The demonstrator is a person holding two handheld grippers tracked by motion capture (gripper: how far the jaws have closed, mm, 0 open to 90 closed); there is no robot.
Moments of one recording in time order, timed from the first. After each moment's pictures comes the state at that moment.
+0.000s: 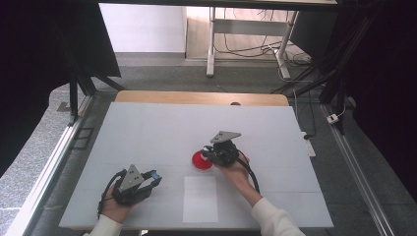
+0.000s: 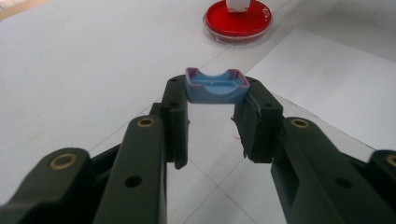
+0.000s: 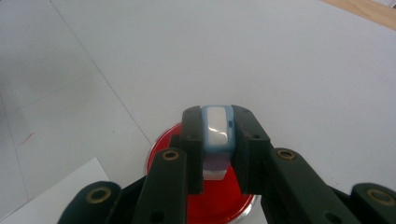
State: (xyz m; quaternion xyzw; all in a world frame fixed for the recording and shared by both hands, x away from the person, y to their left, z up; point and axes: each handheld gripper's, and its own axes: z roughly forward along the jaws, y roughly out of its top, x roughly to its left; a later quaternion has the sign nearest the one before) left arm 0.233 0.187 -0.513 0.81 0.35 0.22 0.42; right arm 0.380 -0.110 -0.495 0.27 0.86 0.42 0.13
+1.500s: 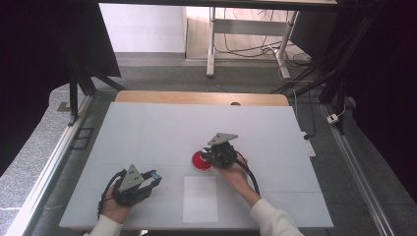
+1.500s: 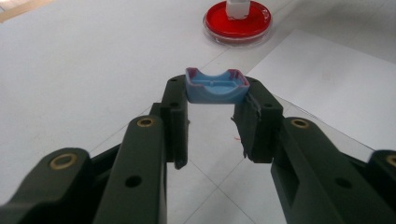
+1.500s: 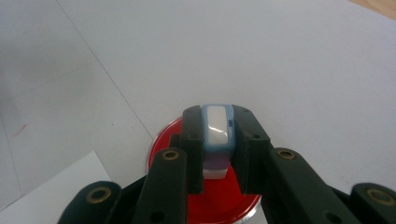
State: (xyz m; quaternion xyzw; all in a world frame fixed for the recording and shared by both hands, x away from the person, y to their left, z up) left arm 0.233 0.187 -0.512 0.81 0.35 0.22 0.42; right arm 0.379 -0.105 -0.500 0.26 0.87 0.41 0.13
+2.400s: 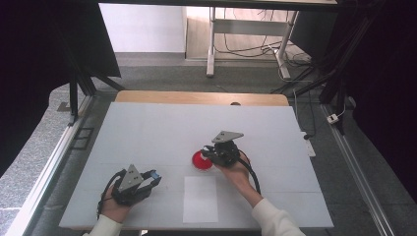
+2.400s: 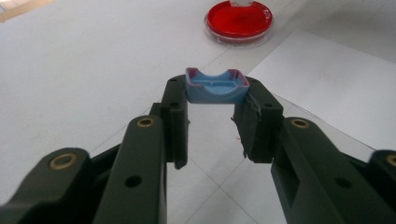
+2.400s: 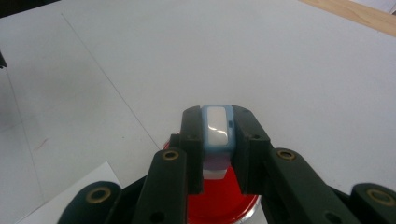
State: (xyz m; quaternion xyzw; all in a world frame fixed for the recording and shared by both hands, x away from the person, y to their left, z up) left arm 0.233 0.188 -0.513 0.81 0.35 0.22 0.42; right arm 0.376 -0.113 -0.489 0.27 0.85 0.44 0.12
